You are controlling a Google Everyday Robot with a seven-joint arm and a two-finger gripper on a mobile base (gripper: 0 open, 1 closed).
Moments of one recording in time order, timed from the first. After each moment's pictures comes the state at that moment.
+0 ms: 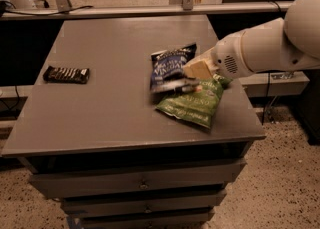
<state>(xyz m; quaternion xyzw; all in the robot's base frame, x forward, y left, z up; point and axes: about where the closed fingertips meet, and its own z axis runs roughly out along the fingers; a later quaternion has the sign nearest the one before) 0.548 -0.088 0.912 -0.39 0.81 0.19 0.40</state>
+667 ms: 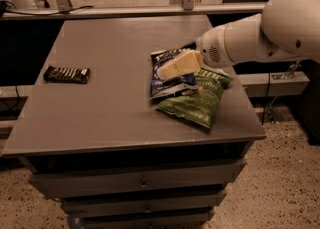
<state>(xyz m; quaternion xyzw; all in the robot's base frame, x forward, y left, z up) 0.591 -0.066 0.913 -0.37 0.80 0.20 0.43</state>
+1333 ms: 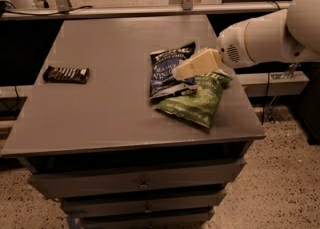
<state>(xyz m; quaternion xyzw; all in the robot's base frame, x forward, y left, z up) 0.576 -0.101 0.931 -0.36 0.81 0.16 0.44</state>
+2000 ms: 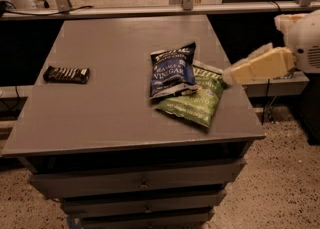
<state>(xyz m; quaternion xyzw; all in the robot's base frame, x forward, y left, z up) 0.499 -0.176 0.995 -0.38 0.78 0.12 0.49</state>
